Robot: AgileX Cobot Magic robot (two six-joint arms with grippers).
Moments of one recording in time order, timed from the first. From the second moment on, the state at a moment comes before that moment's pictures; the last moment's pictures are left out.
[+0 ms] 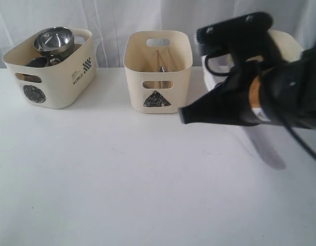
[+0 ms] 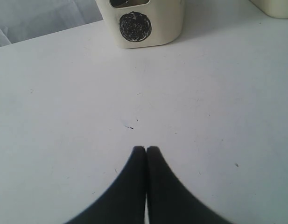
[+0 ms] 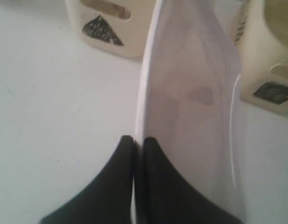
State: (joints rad) left arm 0.00 0.00 0.02 -0.13 0.37 0.34; right arm 0.69 1.23 -0.91 -0.82 0.69 0.98
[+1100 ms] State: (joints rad) left arm 0.00 0.00 0.02 -0.13 0.37 0.34; right arm 0.21 1.37 -1.22 -0.96 0.25 0.86
